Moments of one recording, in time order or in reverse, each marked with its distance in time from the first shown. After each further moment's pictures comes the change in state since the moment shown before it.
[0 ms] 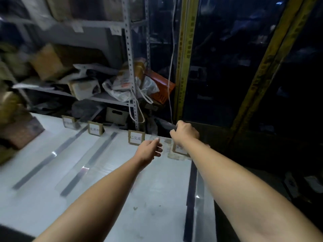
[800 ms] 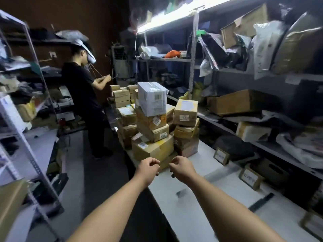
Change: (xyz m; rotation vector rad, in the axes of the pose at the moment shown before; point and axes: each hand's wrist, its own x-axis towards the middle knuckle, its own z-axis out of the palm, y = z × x) left_hand -0.232 -0.138 -0.539 0.011 0.896 -0.183; right_hand -0.204 -0.562 0.214 0.465 -0.567 -0.735
